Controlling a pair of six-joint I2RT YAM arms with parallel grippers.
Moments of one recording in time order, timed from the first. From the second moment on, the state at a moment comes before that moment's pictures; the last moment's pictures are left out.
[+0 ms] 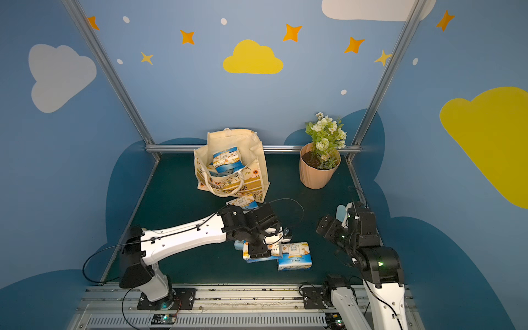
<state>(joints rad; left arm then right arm) -1.13 1.69 1.57 -1.02 0.07 0.32 0.12 0.65 1.08 -1.25 -0.11 0.62</state>
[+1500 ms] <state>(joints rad) -0.35 2.22 2.67 -0.94 0.04 0.22 0.12 0.73 1.06 -1.27 -0.14 0.54</state>
